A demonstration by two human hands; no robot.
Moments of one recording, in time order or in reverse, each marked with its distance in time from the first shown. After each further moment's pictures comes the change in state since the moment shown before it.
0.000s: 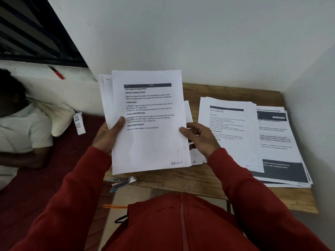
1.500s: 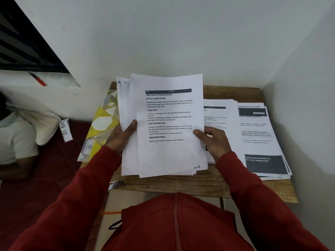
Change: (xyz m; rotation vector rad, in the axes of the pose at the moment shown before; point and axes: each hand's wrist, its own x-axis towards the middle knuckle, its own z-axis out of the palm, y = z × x) left_hand 0.004 -0.028 0.073 0.036 -0.166 -0.060; right_hand -0.022 0.026 -0.077 0.092 0.257 -0.049
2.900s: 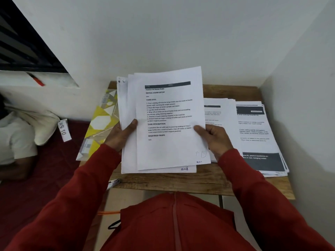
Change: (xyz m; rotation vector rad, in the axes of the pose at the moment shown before) left_hand 0.000 0.001 0.002 -0.008 -0.030 -0.017; right_hand -0.002 -0.007 -0.009 -0.029 -0.038 0.015
